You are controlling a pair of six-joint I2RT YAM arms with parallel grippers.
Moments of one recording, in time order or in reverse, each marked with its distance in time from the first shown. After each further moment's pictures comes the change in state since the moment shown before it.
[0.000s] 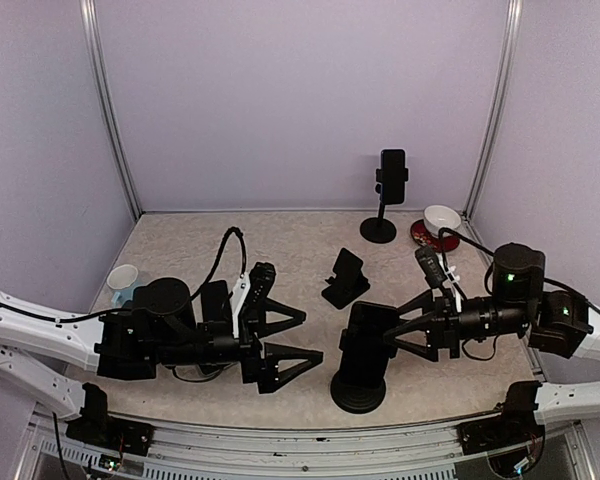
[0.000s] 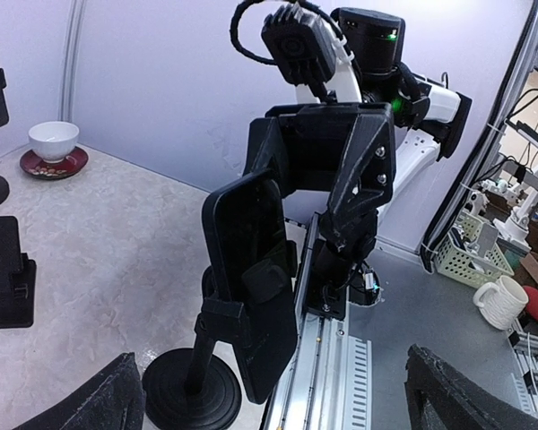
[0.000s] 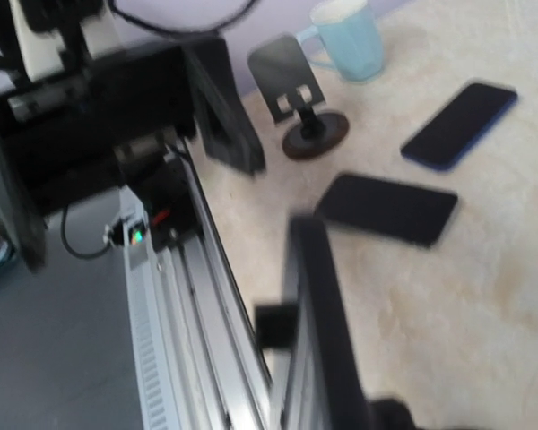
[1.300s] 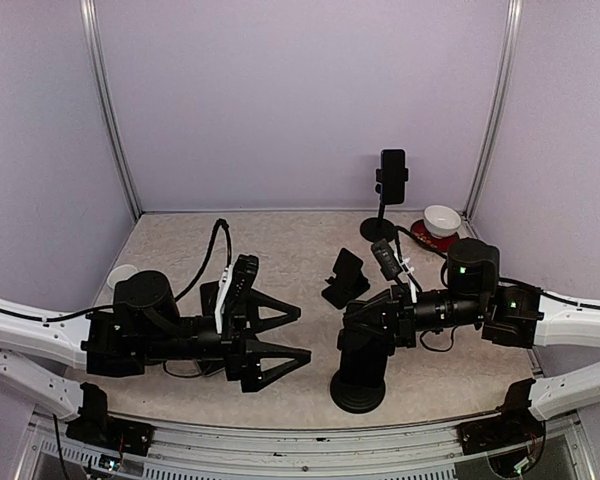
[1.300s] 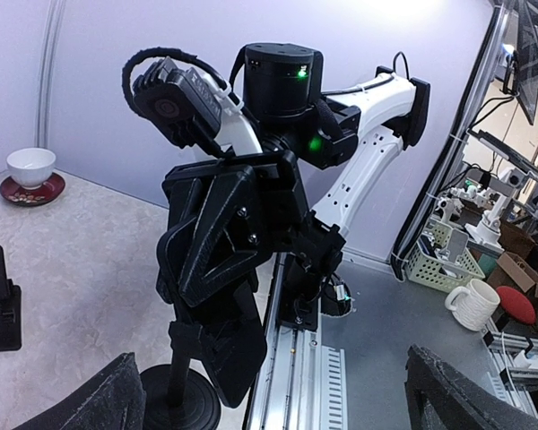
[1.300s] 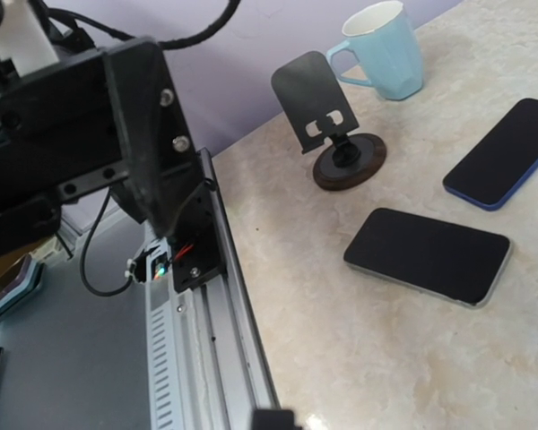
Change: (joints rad) left arm 0.018 -0.077 -0.014 0.005 0.086 0.000; right arm 0.000 0.300 0.001 0.335 -0.071 0.081
